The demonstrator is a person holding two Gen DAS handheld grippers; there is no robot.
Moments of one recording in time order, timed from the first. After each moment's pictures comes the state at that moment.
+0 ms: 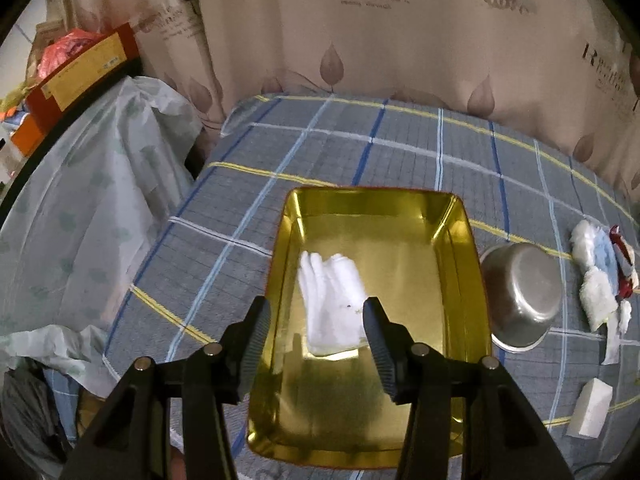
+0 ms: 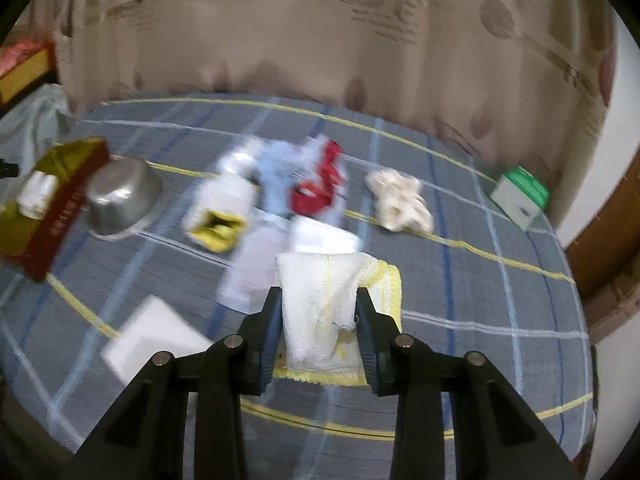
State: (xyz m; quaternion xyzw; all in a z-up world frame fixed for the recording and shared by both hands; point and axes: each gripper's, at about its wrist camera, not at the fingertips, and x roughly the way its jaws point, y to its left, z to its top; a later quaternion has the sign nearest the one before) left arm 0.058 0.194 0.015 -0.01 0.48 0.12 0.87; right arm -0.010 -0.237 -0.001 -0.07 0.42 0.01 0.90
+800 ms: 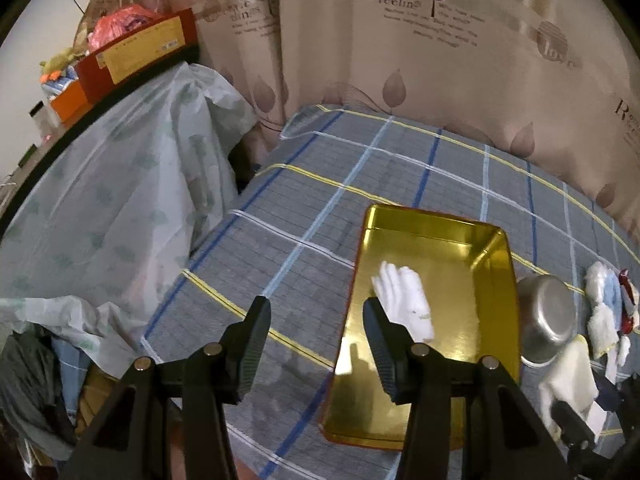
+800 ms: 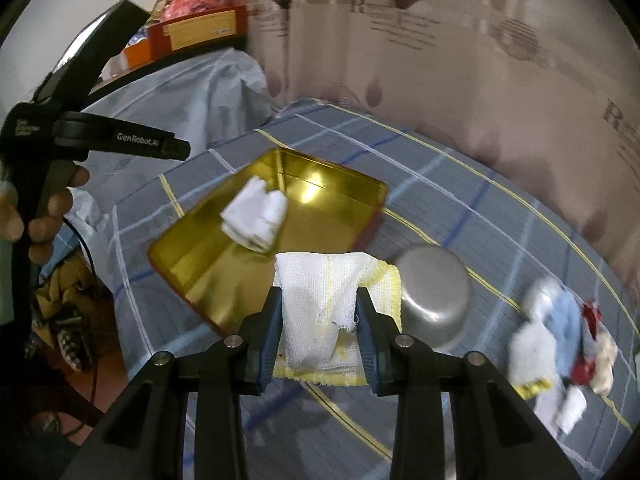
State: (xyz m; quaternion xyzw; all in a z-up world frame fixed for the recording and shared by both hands) left arm 0.027 0.249 0.042 -0.05 0.46 0.17 0.87; right arm 0.013 0.026 0.025 -0.13 0.39 0.30 0.86
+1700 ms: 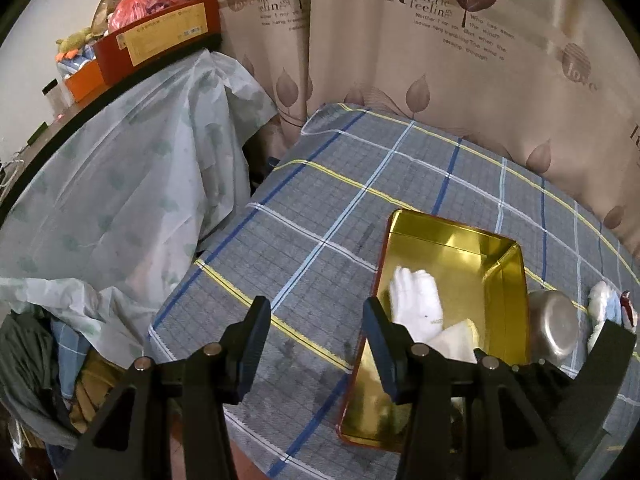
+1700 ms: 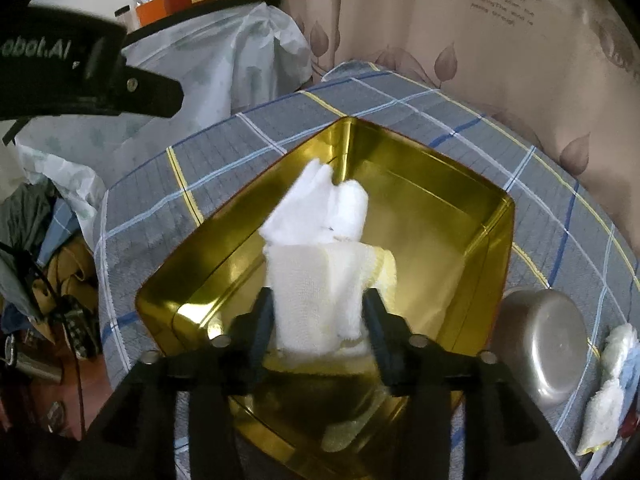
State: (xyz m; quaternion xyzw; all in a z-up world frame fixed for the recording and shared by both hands) left arm 0.023 0.272 0.044 -0.09 0.47 0.19 0.86; right arm 0.050 0.131 -0.034 -0.16 0.44 0.33 0.82
